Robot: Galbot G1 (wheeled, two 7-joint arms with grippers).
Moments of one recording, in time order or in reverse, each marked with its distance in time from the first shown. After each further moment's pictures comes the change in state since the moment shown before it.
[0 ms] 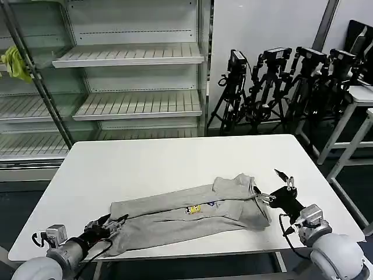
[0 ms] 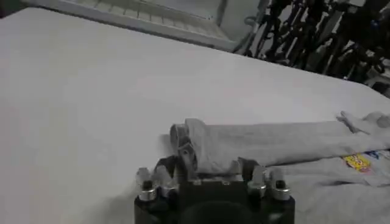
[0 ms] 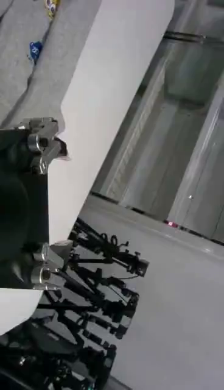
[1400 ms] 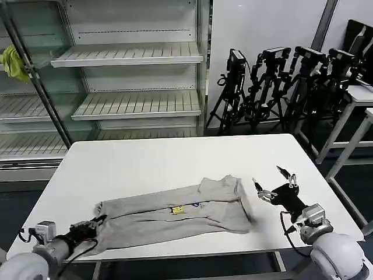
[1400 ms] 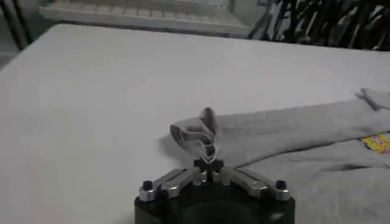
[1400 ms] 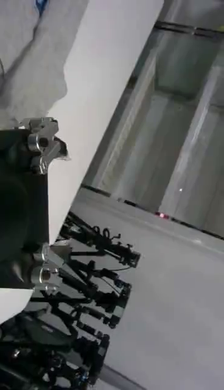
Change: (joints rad) left arm 0.048 0.109 -0.110 0.032 0.038 0.008 0.008; right arm 0.031 0.025 0.013 -0.006 -0.011 0.041 0.001
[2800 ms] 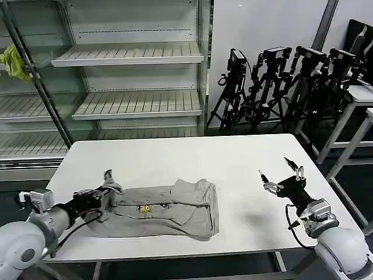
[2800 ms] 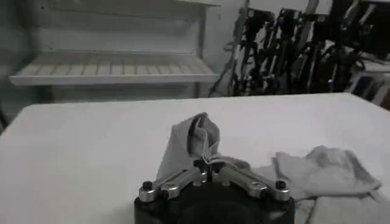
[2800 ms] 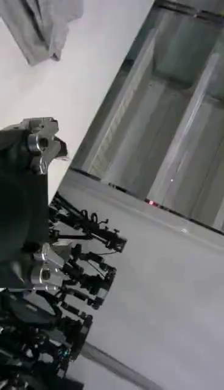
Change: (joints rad) left arm -0.236 0.121 0.096 -0.125 -0.190 -0.003 -0.090; right arm -0.013 -0.032 0.028 -0.016 -0.030 0.023 0.038
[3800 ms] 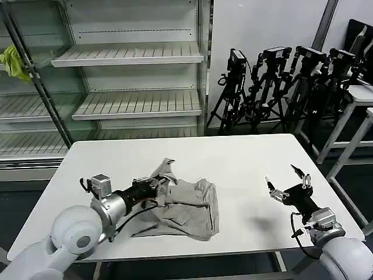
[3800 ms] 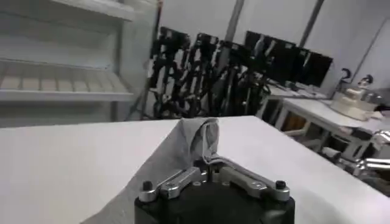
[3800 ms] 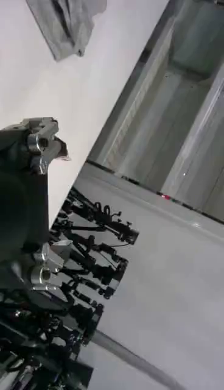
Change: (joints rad) left arm -0.459 -0.168 0.505 0.001 -0.005 -0.002 -0.048; right arm -0.104 0.006 0.067 0.029 -0.025 -0.002 0.016
